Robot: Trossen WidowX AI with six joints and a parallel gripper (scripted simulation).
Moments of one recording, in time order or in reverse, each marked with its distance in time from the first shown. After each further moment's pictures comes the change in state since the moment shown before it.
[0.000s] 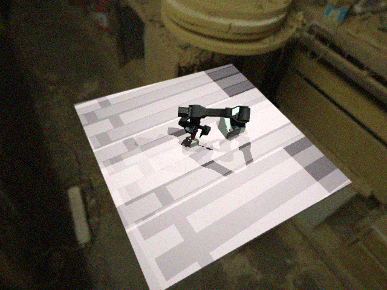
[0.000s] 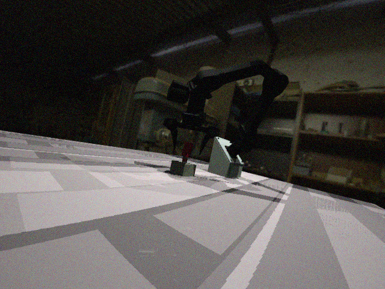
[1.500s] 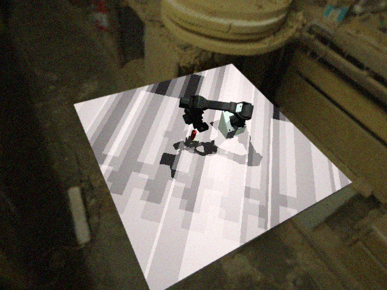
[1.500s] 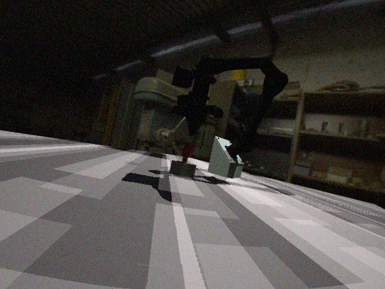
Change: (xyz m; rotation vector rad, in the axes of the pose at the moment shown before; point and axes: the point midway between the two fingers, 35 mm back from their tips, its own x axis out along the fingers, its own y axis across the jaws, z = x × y) arm -0.057 0.002 -0.003 0.641 -0.003 -0.008
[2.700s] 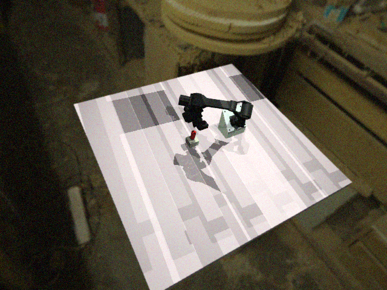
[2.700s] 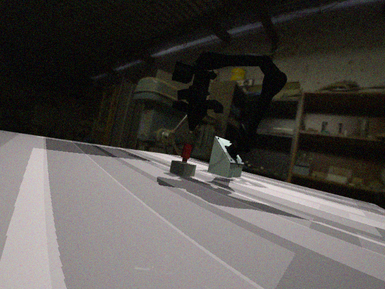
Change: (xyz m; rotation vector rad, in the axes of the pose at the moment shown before) arm -0.017 0.000 0.005 -0.001 -0.001 -0.002
